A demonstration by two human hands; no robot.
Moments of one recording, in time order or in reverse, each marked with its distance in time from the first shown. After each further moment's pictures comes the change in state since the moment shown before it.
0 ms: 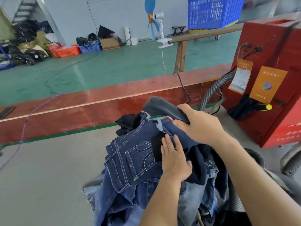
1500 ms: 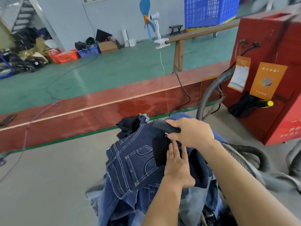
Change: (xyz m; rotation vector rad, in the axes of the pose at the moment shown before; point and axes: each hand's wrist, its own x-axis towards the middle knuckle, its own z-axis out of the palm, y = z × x) left_hand 0.002 -0.003 0.010 0.153 -0.168 0.142; right_hand 0.011 0.001 0.019 -0.125 -0.279 0.059
